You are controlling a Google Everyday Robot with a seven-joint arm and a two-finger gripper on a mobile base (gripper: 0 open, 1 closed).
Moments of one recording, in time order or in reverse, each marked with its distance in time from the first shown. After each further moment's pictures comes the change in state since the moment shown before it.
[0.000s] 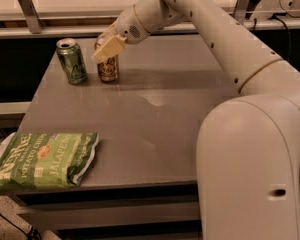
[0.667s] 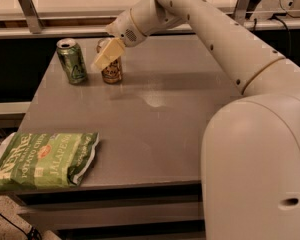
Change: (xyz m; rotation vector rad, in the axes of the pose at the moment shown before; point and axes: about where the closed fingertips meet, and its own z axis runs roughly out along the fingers) arm 0.000 -0.001 0.010 0.046 0.013 0.002
